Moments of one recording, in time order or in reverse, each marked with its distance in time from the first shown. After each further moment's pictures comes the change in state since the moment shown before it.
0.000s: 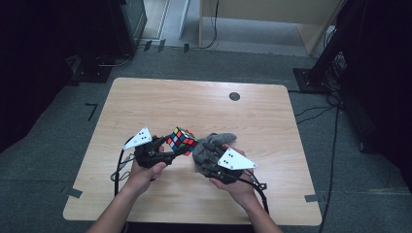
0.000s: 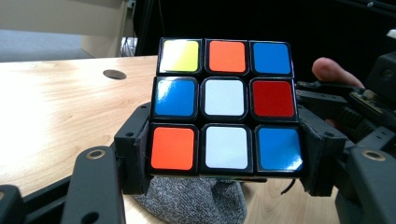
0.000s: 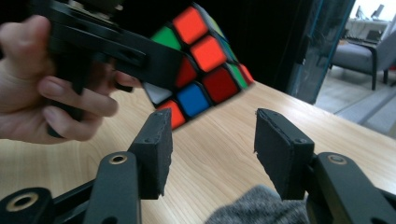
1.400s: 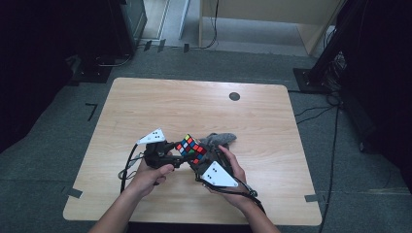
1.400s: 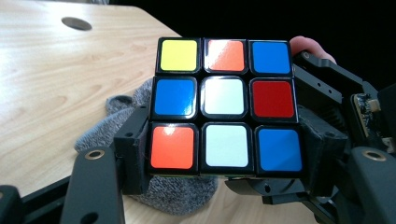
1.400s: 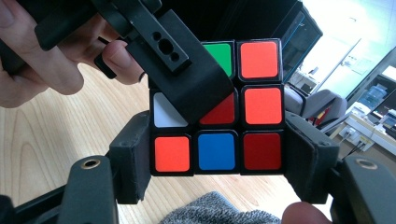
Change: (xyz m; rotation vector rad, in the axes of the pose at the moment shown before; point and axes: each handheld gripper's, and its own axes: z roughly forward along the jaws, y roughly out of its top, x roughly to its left) left arm -0.006 -0.002 0.022 0.184 -0.093 -0.085; right arm 0.024 -0.018 0.016 0.000 -0.170 -0.377
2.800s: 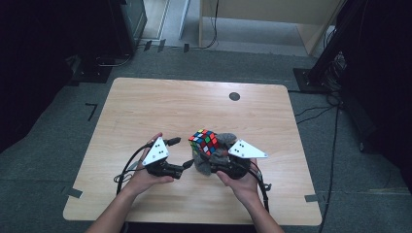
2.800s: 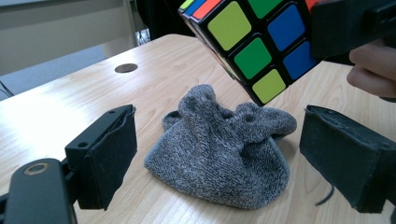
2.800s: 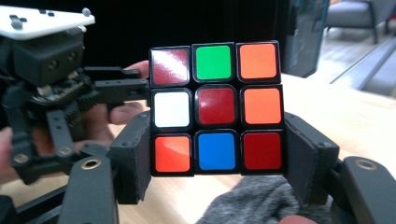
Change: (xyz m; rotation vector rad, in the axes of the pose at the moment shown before) left arm -0.012 -0.021 0.002 -0.039 0.219 0.435; right arm -0.056 0.013 -0.020 0.069 0.155 0.600
